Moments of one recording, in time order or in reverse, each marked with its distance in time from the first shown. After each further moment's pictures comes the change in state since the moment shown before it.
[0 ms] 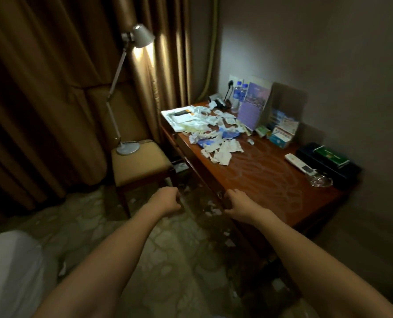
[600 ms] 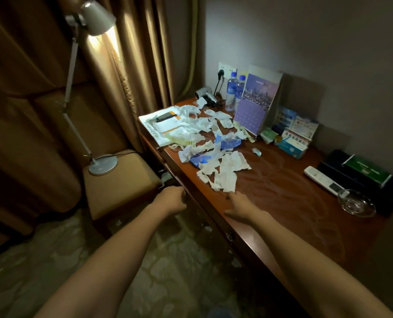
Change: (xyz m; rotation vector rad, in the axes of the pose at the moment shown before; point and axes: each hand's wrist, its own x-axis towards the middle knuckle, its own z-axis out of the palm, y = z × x) left_hand 0.282 -0.018 -0.037 0.029 -0.128 0.128; right_hand 0.249 0.053 -0.036 0.132 0.005 0.222
